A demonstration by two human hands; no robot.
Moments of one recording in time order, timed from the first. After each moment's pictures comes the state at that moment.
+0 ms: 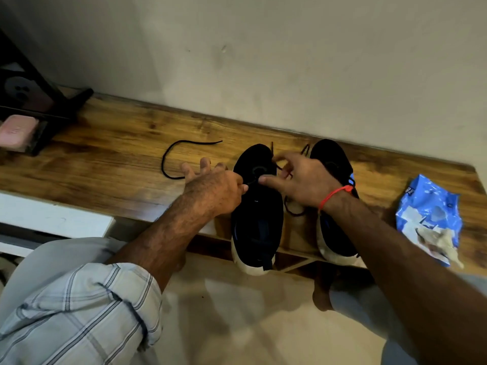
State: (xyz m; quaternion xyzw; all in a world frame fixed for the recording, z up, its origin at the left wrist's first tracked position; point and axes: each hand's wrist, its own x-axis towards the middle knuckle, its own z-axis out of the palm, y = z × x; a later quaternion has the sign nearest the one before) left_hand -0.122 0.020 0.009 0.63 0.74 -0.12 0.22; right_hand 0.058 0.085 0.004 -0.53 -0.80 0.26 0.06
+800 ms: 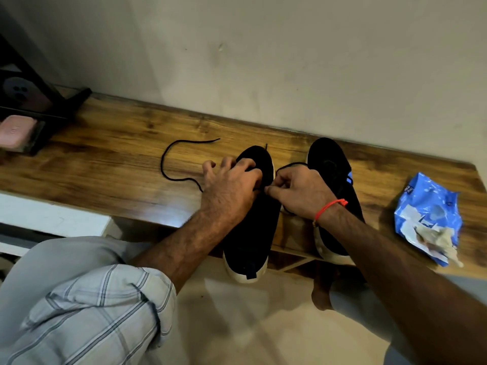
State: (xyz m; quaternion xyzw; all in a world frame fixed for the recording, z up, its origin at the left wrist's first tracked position) left_hand -0.099 0.016 -0.024 0.72 0.69 0.04 0.05; right_hand 0.058 0.066 -0.002 -0.54 -0.78 0.30 0.09
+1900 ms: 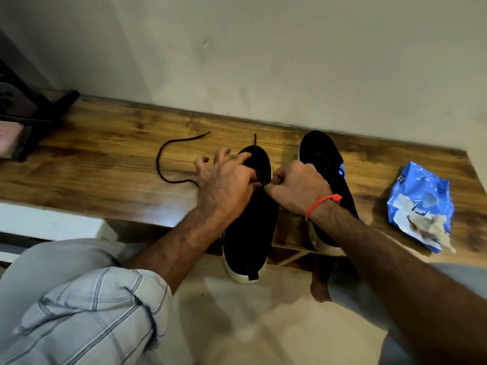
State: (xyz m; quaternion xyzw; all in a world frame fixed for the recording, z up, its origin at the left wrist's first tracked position) left_hand -0.092 0.019 -0.017 0.70 0.71 0.04 0.05; right_hand 0.060 0.060 0.005 -0.60 -0.75 0.27 0.07
